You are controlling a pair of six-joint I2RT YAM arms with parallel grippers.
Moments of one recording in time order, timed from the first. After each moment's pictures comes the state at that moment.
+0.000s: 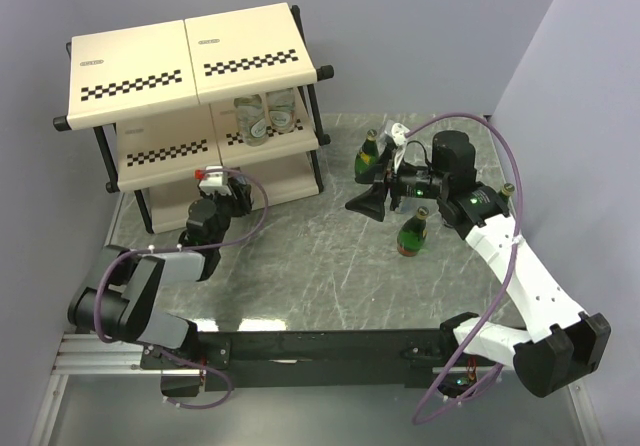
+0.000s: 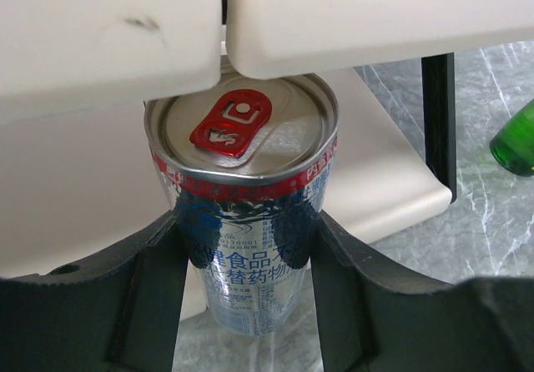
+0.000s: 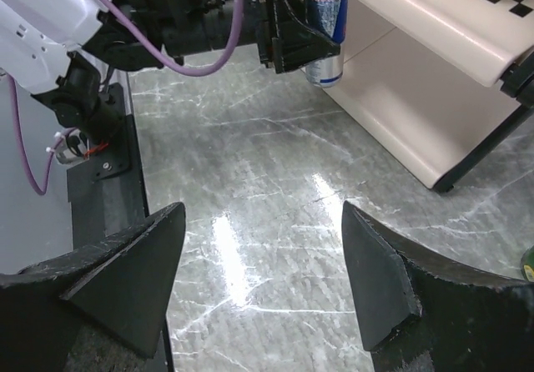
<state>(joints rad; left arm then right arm) -0.30 1.42 0.36 0.99 -0.14 -0.21 0.36 1.13 1.12 -0.34 -0.88 -0.10</state>
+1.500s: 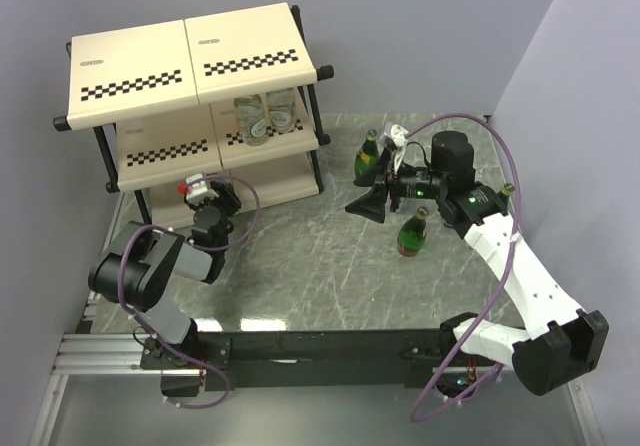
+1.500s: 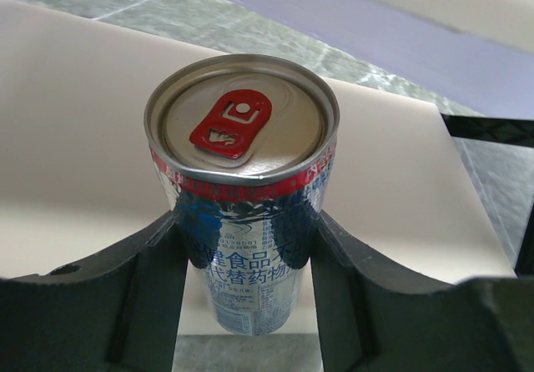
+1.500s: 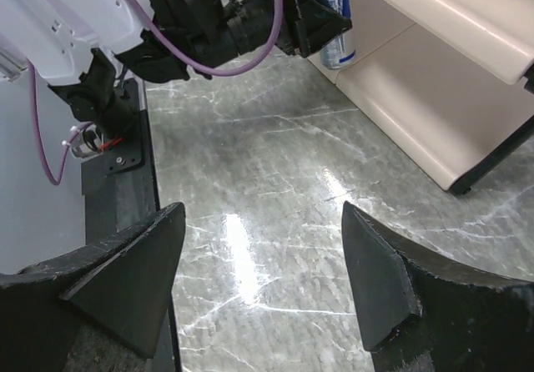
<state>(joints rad) -0.31 1.62 0.32 1.27 -0.48 -0.36 0.35 1.14 1.10 -0.33 -0.93 -0.10</state>
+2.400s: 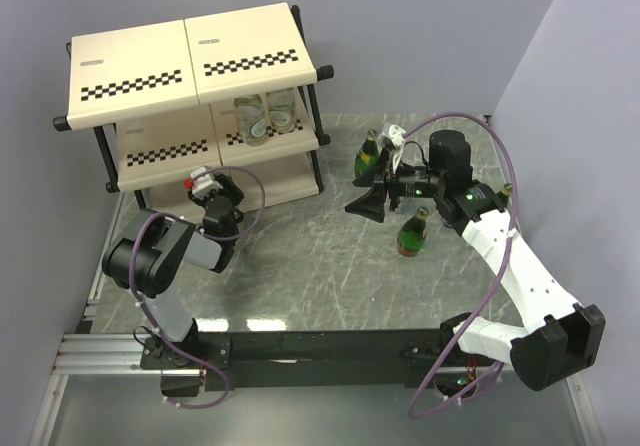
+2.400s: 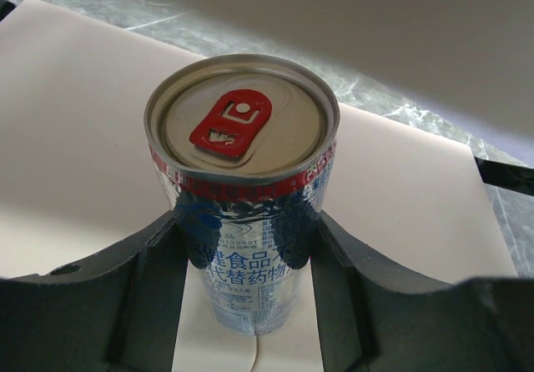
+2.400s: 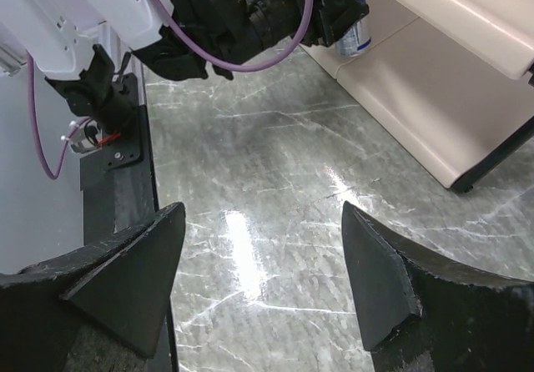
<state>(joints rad) -0.35 1.72 0.44 1.25 -0.69 -0.39 0.34 1.16 1.10 -0.33 -0.95 -0.12</state>
